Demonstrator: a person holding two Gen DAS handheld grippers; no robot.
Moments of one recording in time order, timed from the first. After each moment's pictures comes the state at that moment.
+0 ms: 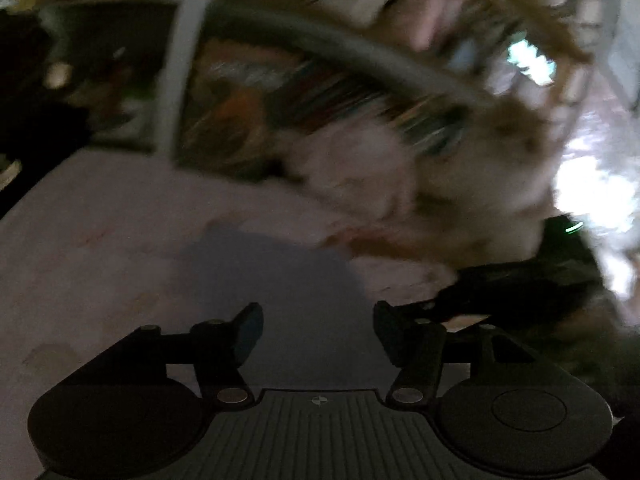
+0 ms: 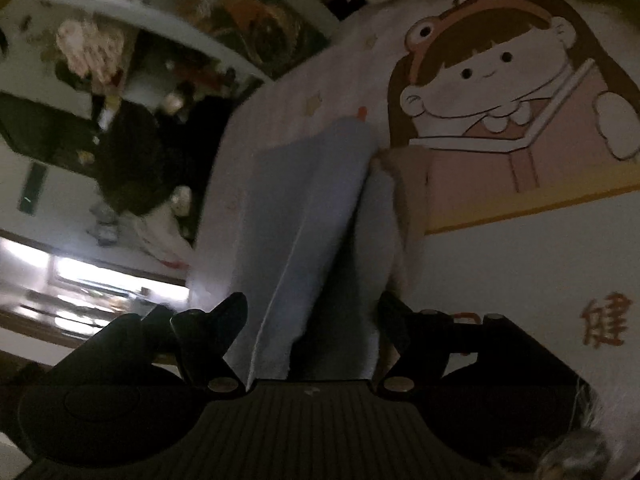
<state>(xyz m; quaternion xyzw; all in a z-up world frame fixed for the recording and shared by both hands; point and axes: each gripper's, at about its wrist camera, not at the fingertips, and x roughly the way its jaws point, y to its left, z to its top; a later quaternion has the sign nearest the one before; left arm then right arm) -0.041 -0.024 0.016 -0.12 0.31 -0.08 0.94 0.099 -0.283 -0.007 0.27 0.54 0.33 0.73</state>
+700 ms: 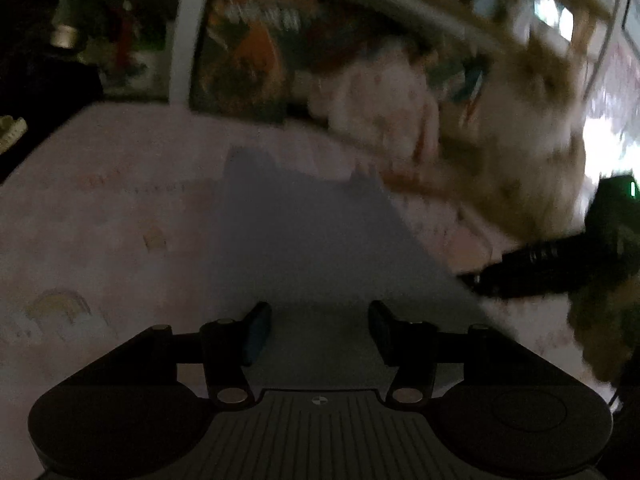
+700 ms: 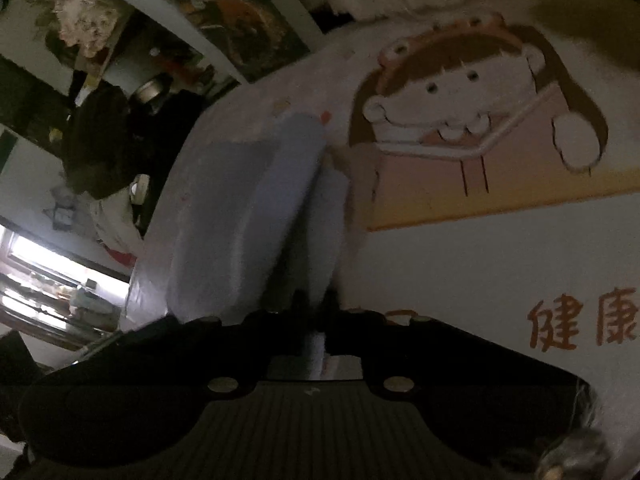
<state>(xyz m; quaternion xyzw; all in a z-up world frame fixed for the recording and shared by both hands) -0.051 -0.016 0.000 -0.12 0.35 -0.08 0.93 0.073 -0.299 -0.017 0.21 0.50 0.31 0.78</state>
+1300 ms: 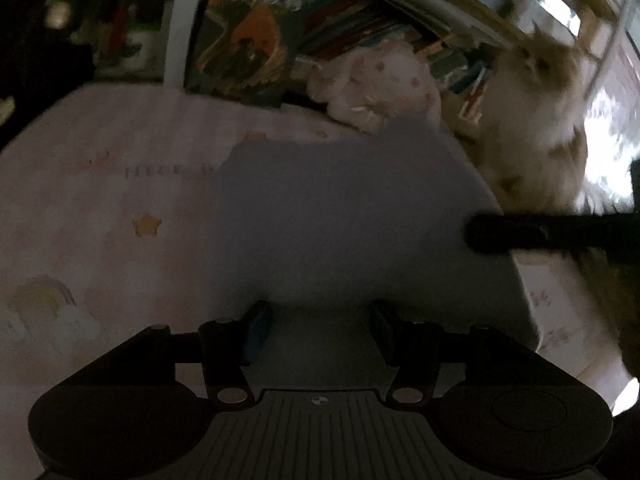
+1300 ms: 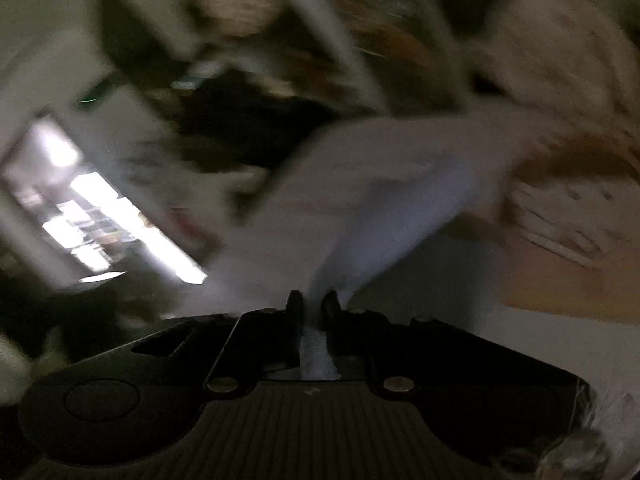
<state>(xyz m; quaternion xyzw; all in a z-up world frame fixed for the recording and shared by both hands) -0.037 -0.011 -0.019 -0.13 0.39 -0.10 0.91 0.042 -0.262 0.036 0.14 0.40 0.46 0.78</state>
